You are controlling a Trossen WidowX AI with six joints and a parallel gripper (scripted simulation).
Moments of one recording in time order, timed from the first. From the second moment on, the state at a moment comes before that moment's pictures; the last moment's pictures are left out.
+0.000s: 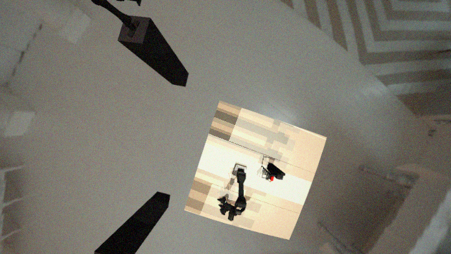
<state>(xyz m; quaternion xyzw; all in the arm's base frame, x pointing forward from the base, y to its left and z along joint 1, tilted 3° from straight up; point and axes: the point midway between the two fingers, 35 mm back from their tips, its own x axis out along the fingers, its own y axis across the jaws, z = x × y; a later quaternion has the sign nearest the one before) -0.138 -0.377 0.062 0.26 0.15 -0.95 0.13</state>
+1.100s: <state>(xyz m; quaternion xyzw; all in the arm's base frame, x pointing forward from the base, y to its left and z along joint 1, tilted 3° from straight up) 0.277 -0.228 0.091 0.46 0.33 -0.65 0.51</state>
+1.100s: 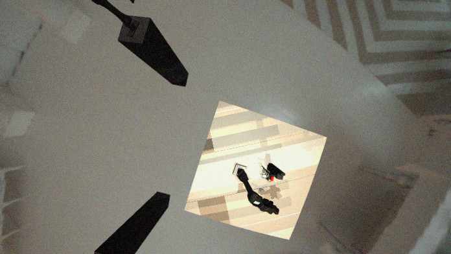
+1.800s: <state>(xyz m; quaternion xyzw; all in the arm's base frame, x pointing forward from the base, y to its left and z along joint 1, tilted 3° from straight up) 0.322 -0.032 0.124 0.49 0.48 -0.50 0.53</state>
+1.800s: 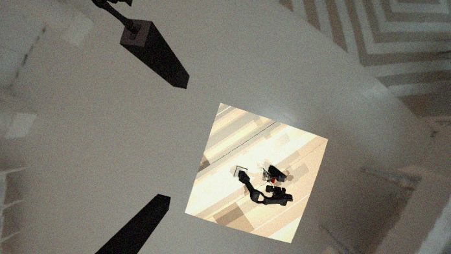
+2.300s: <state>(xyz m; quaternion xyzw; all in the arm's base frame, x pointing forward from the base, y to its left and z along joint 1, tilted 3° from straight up) 0.322 -0.008 0.124 0.49 0.48 -0.50 0.53</state>
